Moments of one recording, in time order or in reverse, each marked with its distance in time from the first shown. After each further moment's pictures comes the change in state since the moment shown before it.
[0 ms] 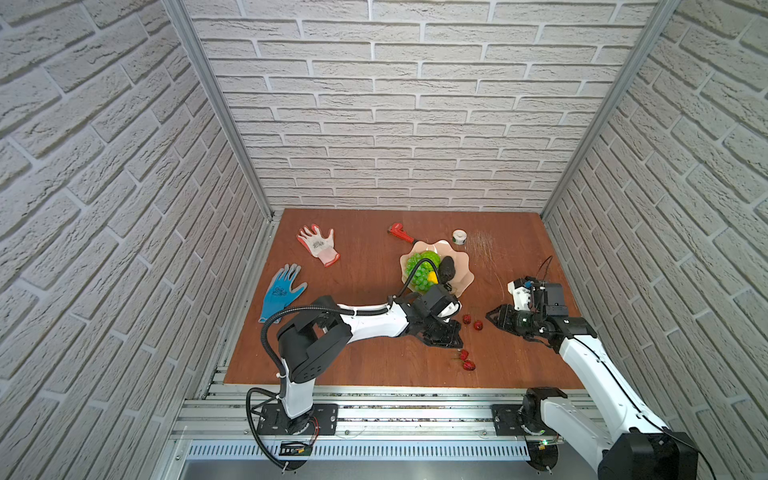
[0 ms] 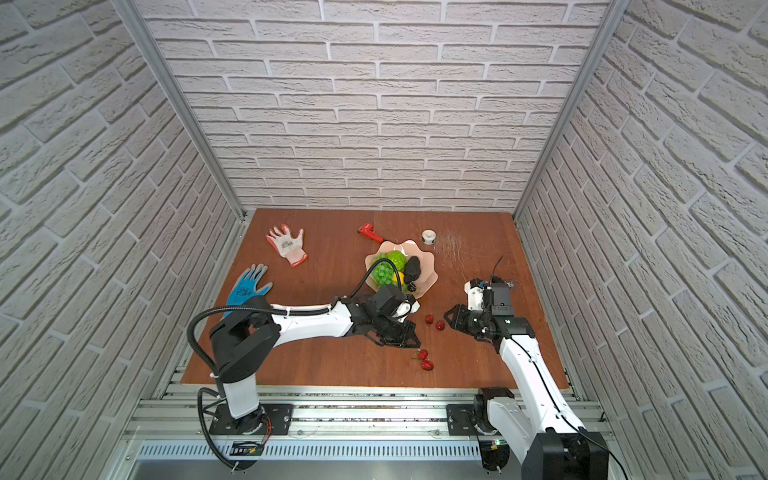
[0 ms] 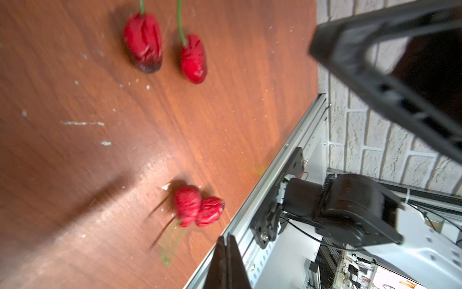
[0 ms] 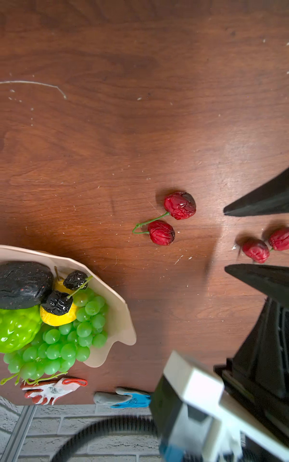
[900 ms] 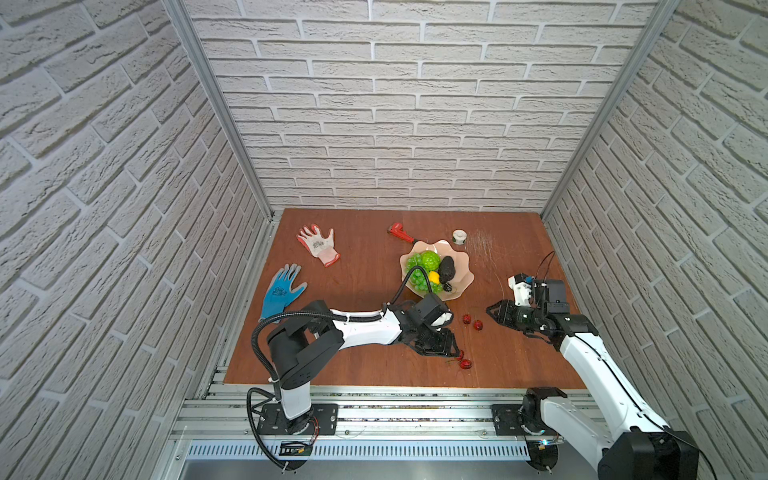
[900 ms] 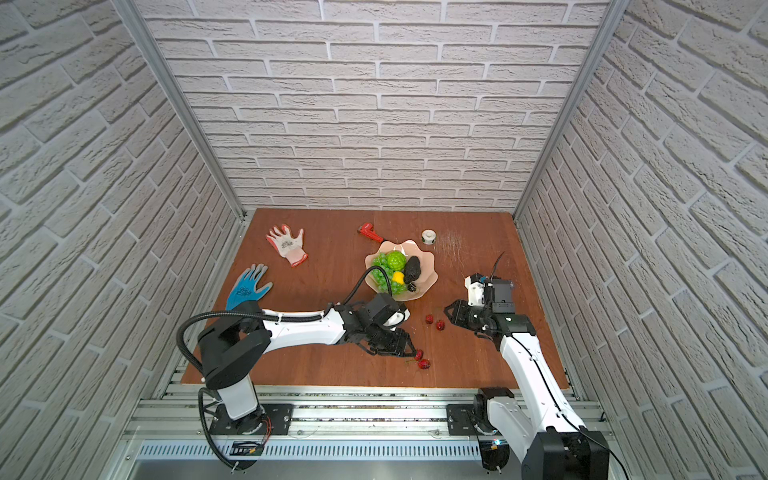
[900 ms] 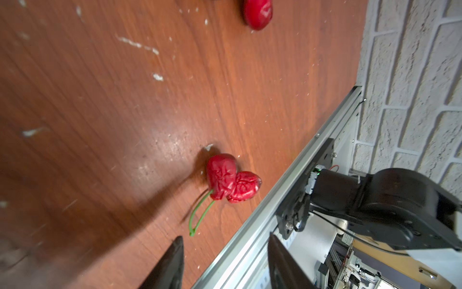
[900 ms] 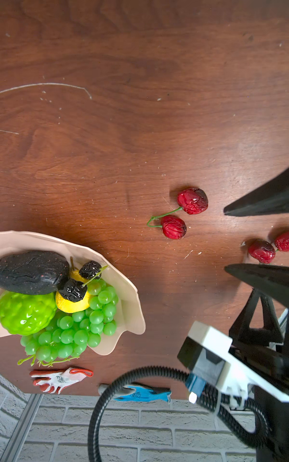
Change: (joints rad) left arm -0.026 0.007 -0.147 0.048 -0.032 -0.053; right arm 0.000 0.009 0.021 0.023 0.000 -0.011
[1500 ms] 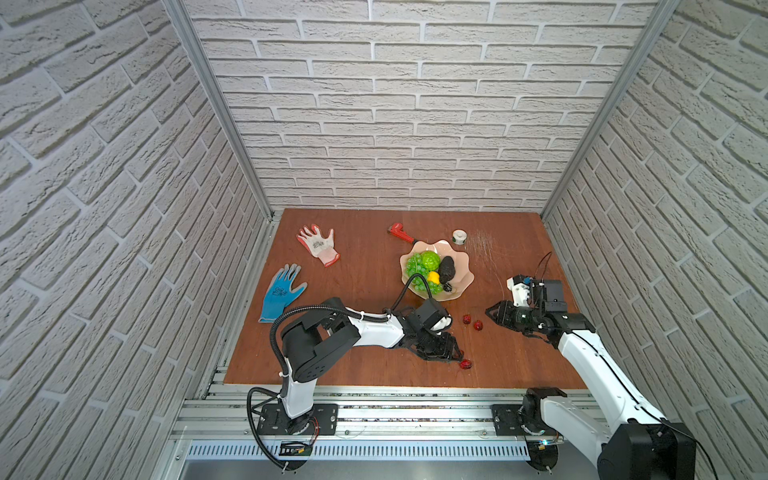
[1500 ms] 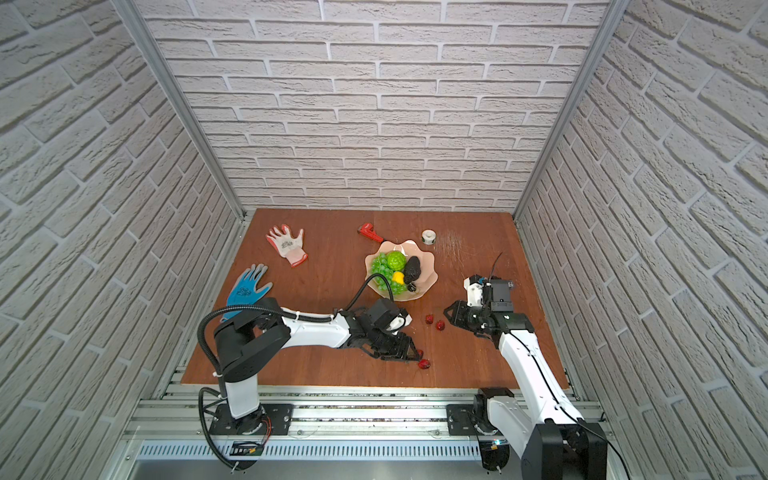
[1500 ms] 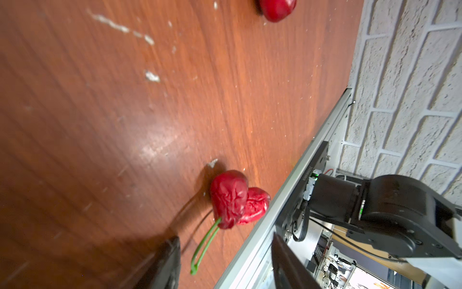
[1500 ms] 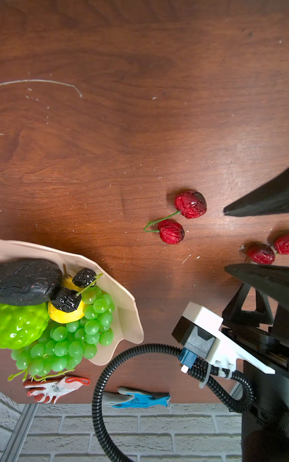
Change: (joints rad) left arm 0.020 0.076 -0.036 0.173 0.075 -0.039; right arm 0.000 0.035 -0.006 0.005 0.001 0.000
